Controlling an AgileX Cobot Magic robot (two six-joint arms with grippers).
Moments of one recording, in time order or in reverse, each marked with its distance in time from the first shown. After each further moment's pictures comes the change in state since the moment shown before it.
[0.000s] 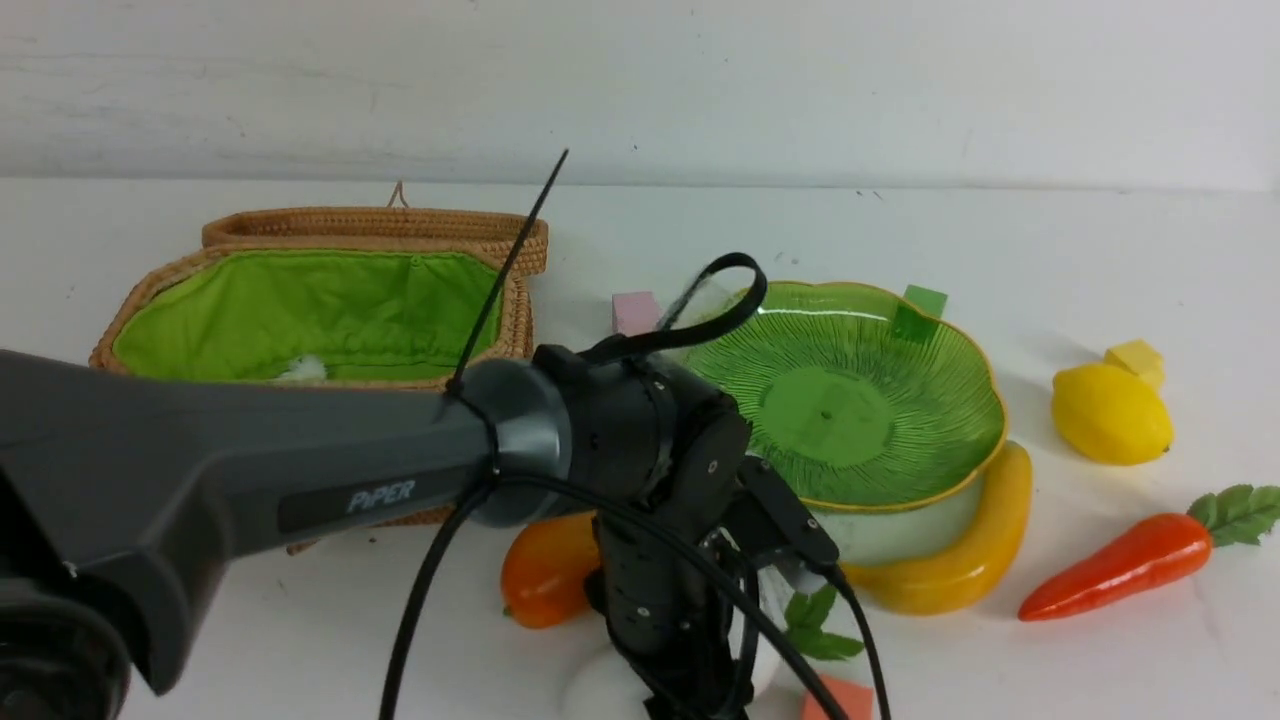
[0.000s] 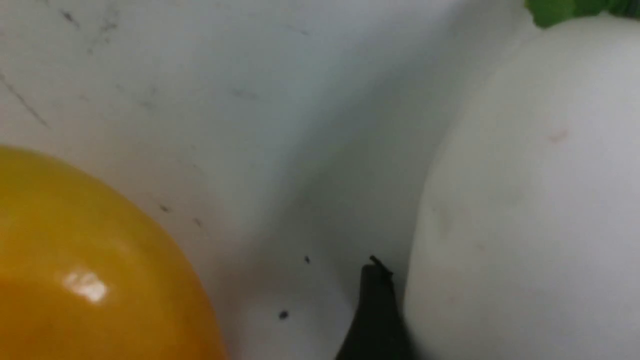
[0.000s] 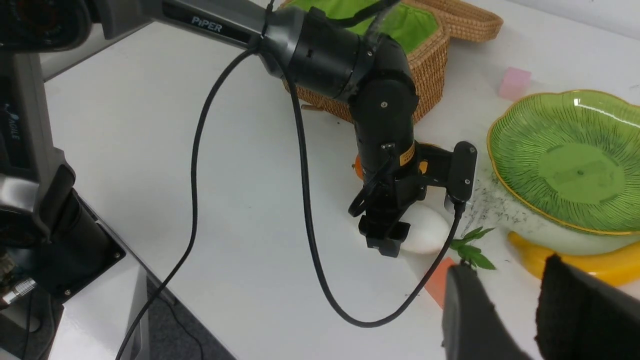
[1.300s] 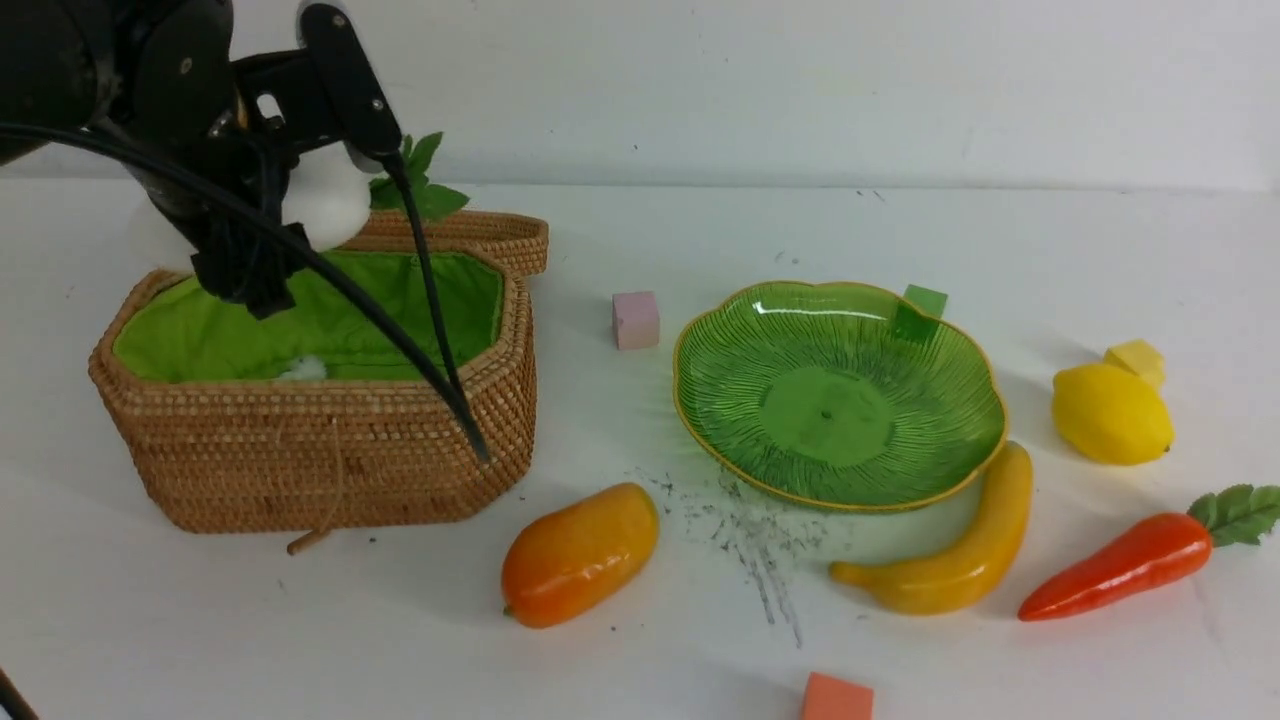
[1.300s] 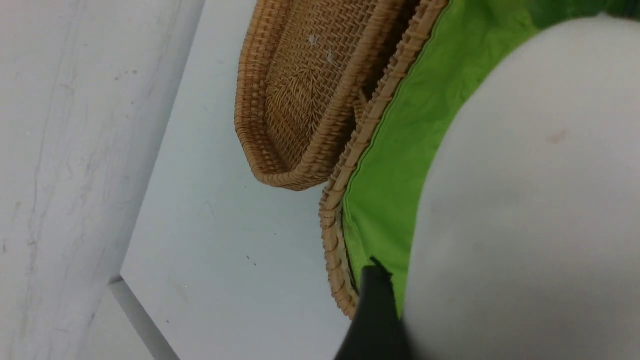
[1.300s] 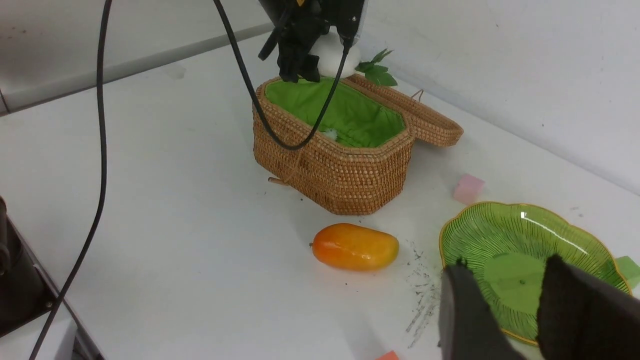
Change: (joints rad) right arm 0.000 0.000 0.000 0.001 -0.164 -0.174; left arm 0.521 -0.332 -0.110 0.469 -0.067 0.276
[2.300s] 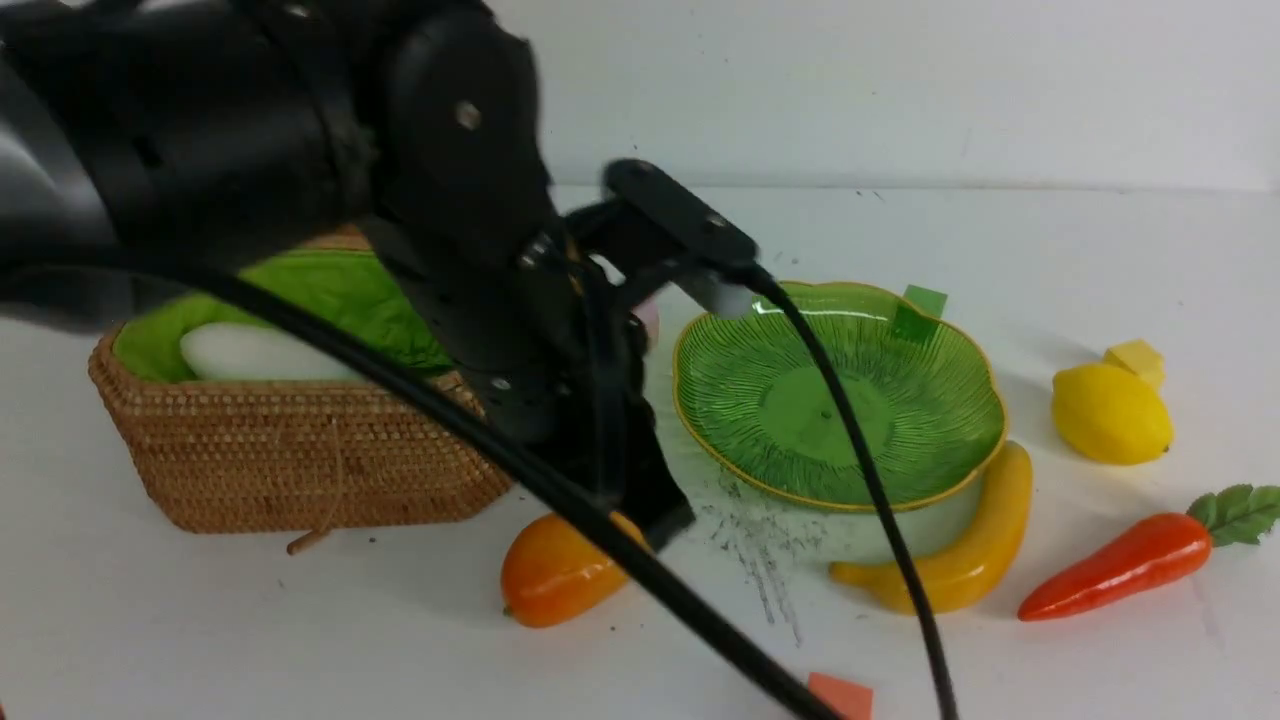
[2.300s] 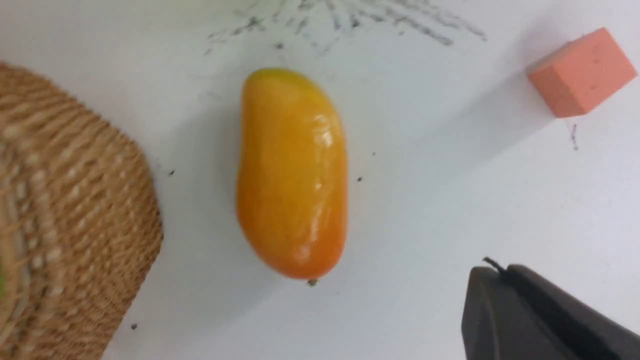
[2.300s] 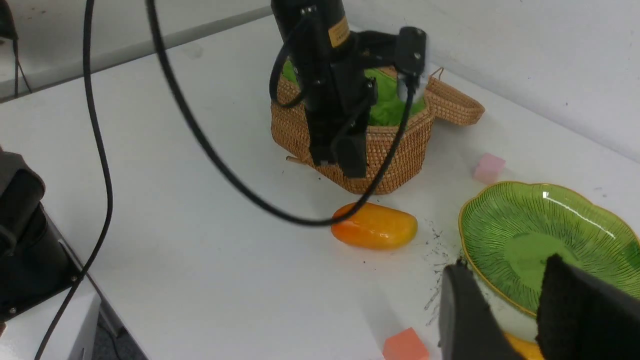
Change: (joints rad) right arm 0.000 0.001 0.000 0.021 0.055 0.000; left arm -0.476 -0.041 0.022 -0.427 0.269 -0.347
